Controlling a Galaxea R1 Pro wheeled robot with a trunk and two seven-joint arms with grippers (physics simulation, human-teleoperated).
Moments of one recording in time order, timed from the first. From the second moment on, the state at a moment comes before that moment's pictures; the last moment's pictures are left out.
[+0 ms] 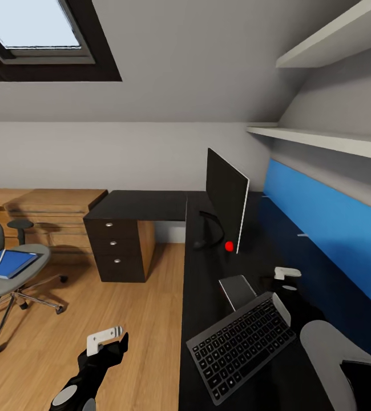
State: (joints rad) left arm 0.03 -0.07 -0.04 -1.56 0.22 0.40 0.24; right arm -0.85 -0.10 -0.09 -0.39 -0.01 0.14 -0.17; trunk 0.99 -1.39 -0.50
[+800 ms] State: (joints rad) left arm 0.03 -0.07 -0.04 -1.58 0.22 0.40 0.24; right arm -0.85 -0.11 -0.12 -0.36 -0.01 0.17 -0.24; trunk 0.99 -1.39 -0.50
